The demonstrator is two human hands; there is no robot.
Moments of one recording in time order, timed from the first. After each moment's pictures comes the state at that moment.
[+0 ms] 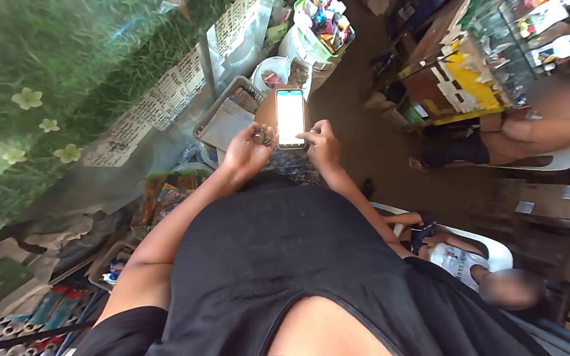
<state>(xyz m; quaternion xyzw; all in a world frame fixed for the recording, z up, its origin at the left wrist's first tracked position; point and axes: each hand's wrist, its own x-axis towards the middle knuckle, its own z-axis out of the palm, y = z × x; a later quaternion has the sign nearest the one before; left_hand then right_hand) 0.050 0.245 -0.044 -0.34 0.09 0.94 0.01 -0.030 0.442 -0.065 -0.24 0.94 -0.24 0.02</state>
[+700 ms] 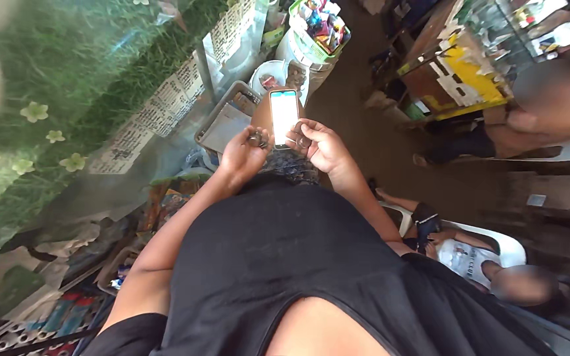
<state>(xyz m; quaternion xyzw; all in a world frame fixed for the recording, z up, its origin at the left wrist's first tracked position) 0.054 0.243 -0.043 -0.33 0.10 0.94 -0.01 -0.025 0.424 -0.011 0.11 0.53 -0.77 0.34</state>
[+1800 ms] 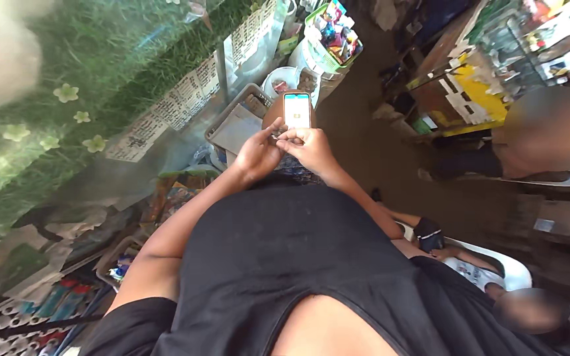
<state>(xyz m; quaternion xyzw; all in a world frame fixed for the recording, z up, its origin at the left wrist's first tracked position) 0.063 0.248 -0.034 -0.19 0.15 0.97 0.07 -0.002 0.391 -0.008 -0.27 0.83 -0.46 0.19</state>
